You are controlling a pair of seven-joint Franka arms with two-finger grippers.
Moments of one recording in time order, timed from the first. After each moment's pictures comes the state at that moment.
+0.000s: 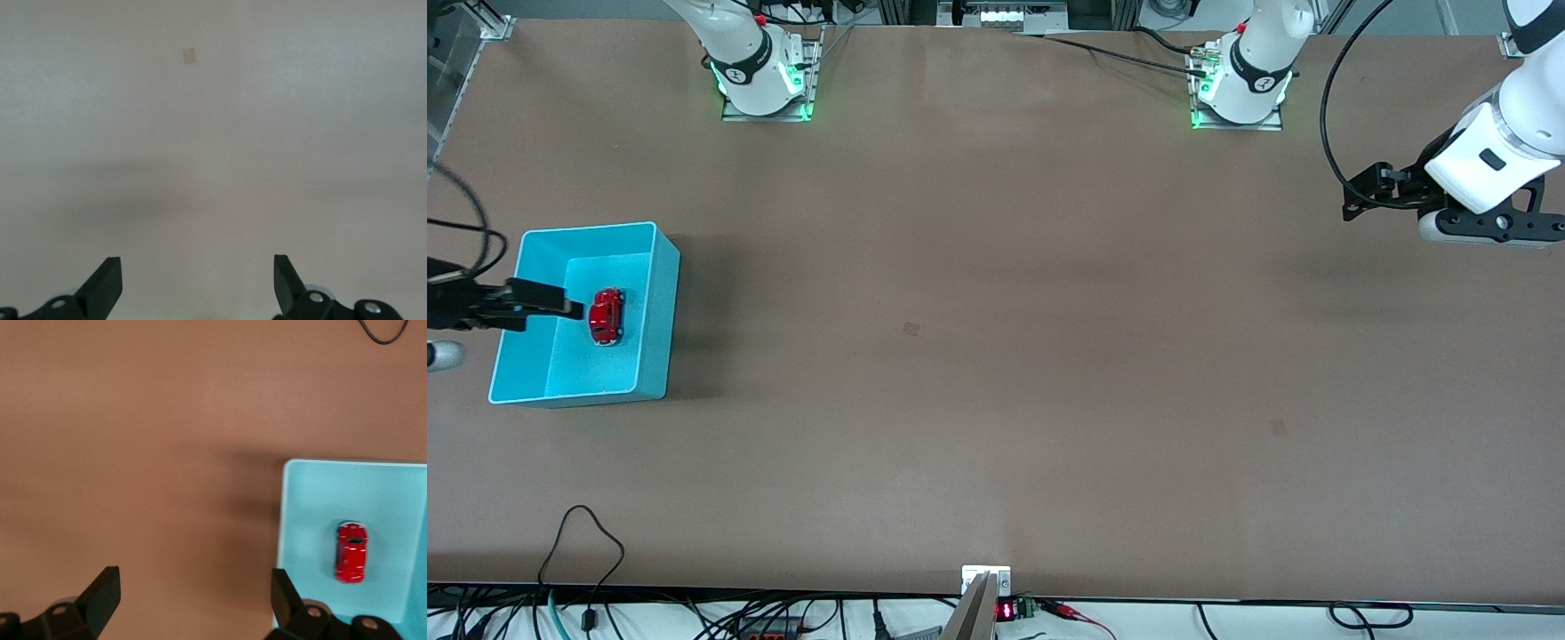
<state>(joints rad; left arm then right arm) -0.01 -0.05 -0.06 -1.73 -0.02 1.60 -0.02 -0.06 0.39 -0.05 -1.29 0.21 1.57 -0.19</state>
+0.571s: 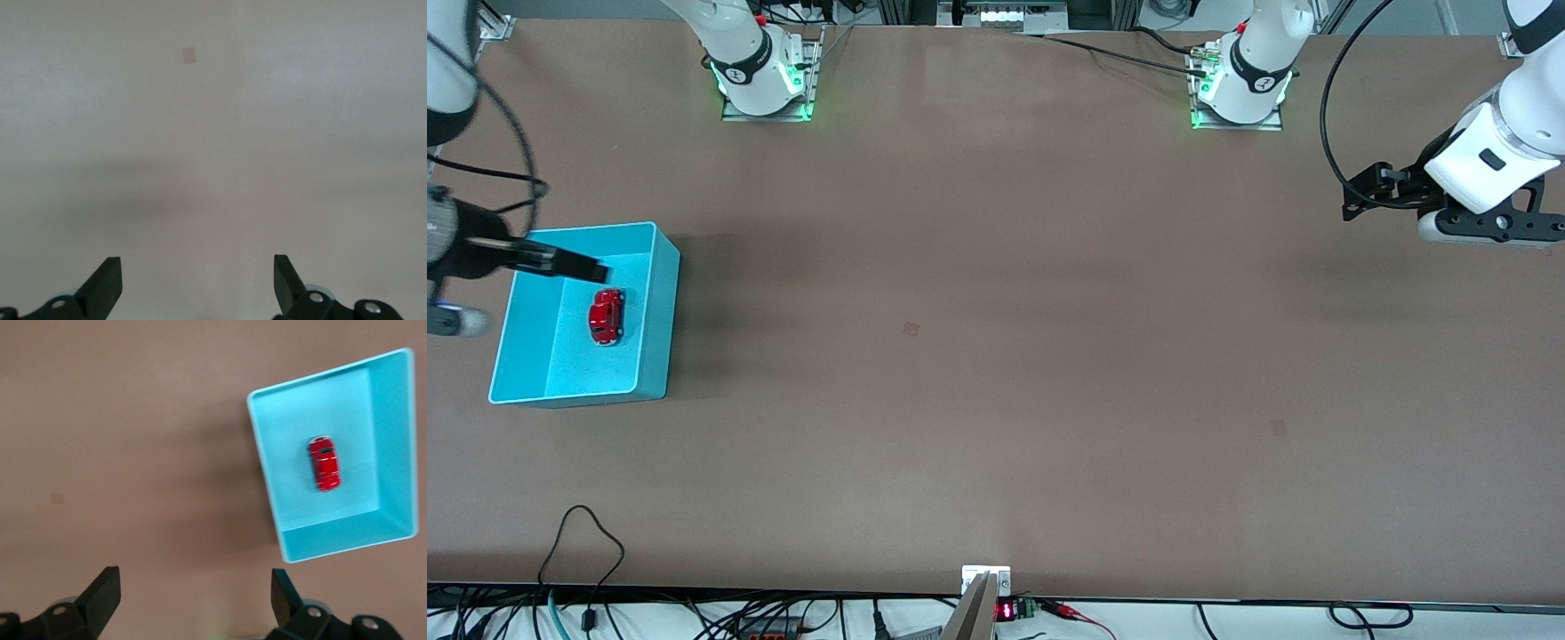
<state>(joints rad) -0.01 -0.05 -0.06 -1.73 -0.02 1.59 -0.02 0.02 0.31 -0.10 -1.28 0.06 1.42 0.09</state>
